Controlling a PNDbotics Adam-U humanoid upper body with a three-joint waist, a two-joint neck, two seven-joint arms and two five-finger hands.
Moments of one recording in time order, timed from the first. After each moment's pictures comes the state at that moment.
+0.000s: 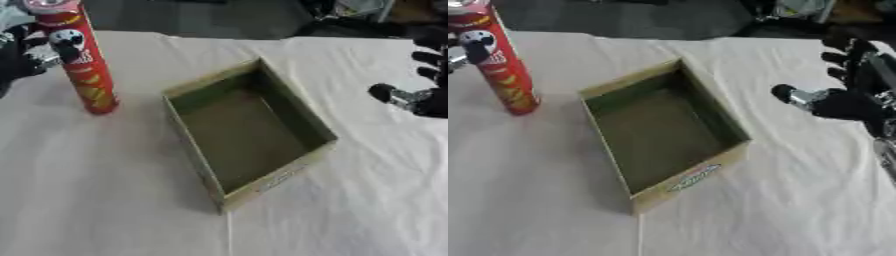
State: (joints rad) left arm -0.90 0.49 -0.05 -1.01 0.01 0.11 -0.23; right arm -0.21 -0.70 -0.02 -1.98 -0.32 0.39 -0.21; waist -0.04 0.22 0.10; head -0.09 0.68
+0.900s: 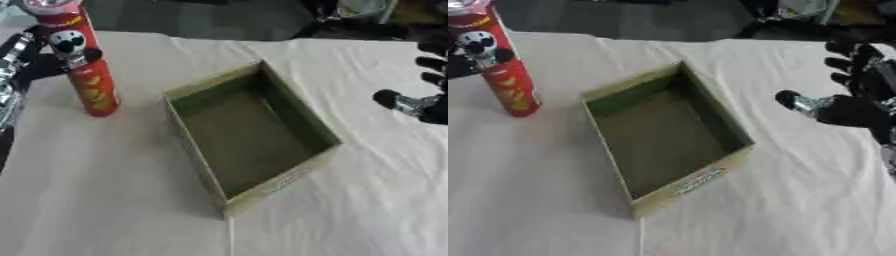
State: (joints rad) left arm -0.96 0.43 -0.03 -0.92 -0.08 0.07 -0.10; right arm -0.23 -0.69 -0.01 -1.98 -0.33 0.39 -0.19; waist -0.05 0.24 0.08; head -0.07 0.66
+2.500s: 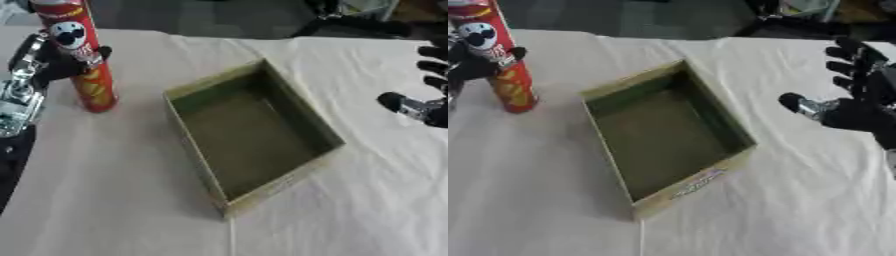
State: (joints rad) left arm -0.98 0.40 -0.03 -0.90 -0.06 0.06 -0.05; right arm -0.24 -0.69 -0.01 -1.98 -0.35 0.39 -0.19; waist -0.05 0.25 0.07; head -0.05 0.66
